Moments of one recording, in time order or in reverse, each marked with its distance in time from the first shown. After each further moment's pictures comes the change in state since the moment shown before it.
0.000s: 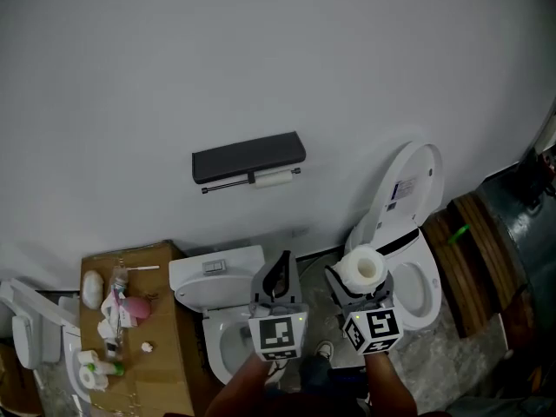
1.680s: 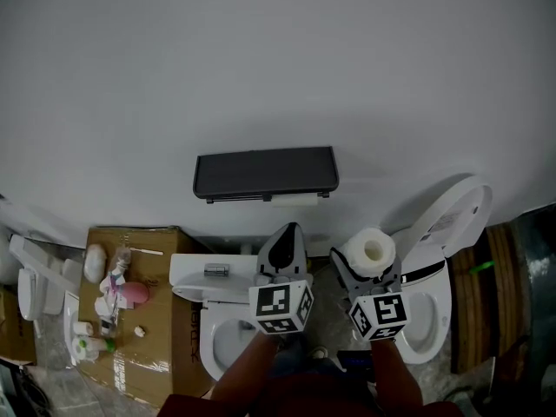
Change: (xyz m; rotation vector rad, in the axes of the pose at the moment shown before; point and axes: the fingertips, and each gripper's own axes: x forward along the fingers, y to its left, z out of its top) left arm 0.173 0.075 -0.044 -0.216 0.064 0.188; right arm 0.185 -0.056 -0.014 -0.004 0.067 0.207
